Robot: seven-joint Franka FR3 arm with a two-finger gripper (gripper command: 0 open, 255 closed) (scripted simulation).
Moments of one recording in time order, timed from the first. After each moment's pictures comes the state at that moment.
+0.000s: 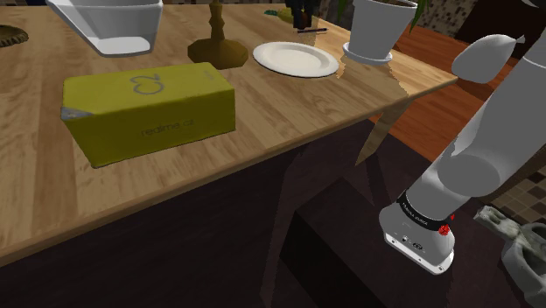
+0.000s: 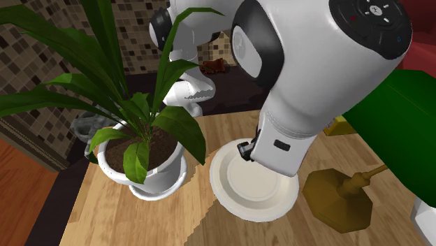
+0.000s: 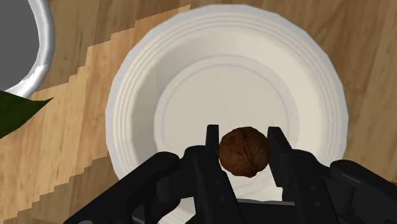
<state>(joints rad) 0.02 0.05 0.19 -1.44 0.07 1.25 0.16</state>
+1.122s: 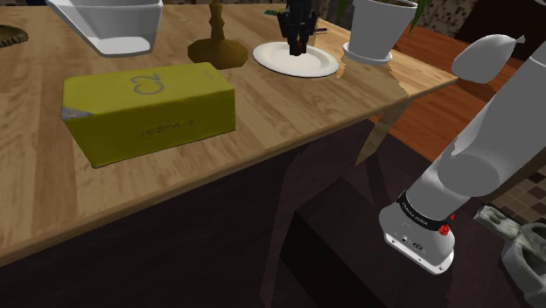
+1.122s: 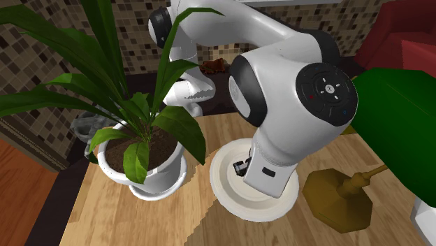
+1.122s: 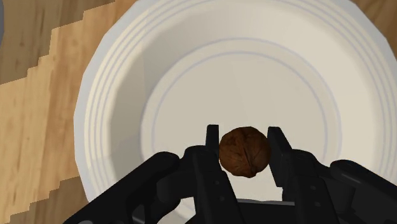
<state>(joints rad) 0.02 0.01 0.19 -1.67 0.07 1.43 0.13</state>
